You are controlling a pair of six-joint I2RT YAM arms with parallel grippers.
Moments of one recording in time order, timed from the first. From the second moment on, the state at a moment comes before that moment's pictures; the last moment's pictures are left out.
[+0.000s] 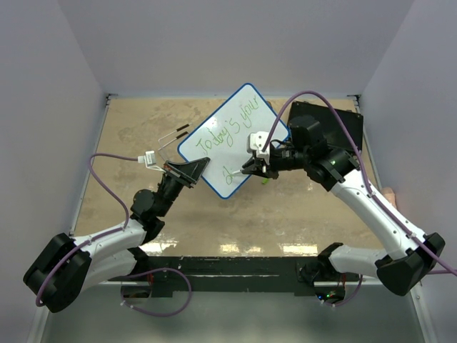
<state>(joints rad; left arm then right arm) -0.64 1.04 0.24 1.16 -0.06 -1.02 0.59 1.20 1.27 -0.61 -0.73 -0.62</state>
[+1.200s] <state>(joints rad) -0.63 1.04 0.23 1.17 -0.06 -1.04 0.58 1.19 1.25 -0.60 -0.72 -0.62</state>
